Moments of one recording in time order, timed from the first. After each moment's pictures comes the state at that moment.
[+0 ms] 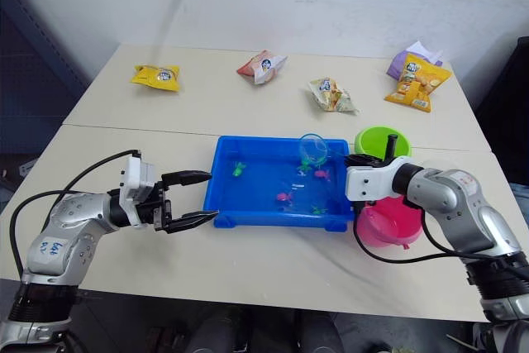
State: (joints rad) left arm -0.23 0.63 0.09 -0.13 -0.50 0.27 -1.08; right arm -0.38 -0.94 0.11 0.01 -0.35 -0.31 0.67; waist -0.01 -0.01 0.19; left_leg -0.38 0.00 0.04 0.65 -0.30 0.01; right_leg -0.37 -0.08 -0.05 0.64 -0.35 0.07
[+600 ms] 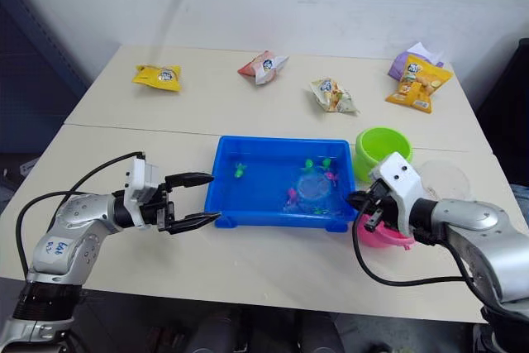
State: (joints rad) left arm -0.23 0.63 0.07 -0.11 -0.50 0.25 -1.08; right arm -0.18 -0.83 -0.25 -0.61 0.56 1.19 0.71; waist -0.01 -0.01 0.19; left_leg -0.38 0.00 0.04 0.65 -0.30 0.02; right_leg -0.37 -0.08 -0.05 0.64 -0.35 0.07
